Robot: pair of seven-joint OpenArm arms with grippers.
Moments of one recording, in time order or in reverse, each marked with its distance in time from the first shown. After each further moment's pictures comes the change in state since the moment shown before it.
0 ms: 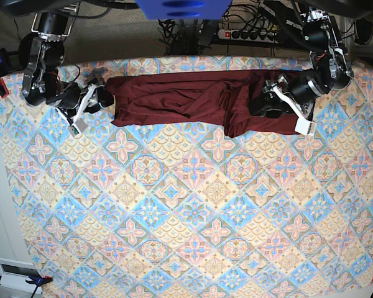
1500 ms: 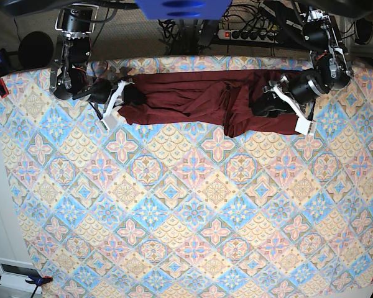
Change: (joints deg) left arm 0.1 0.0 0.0 0.0 0.0 0.0 0.0; right arm 0.0 -8.8 -4.3 -3.0 3.8 0.0 1.7
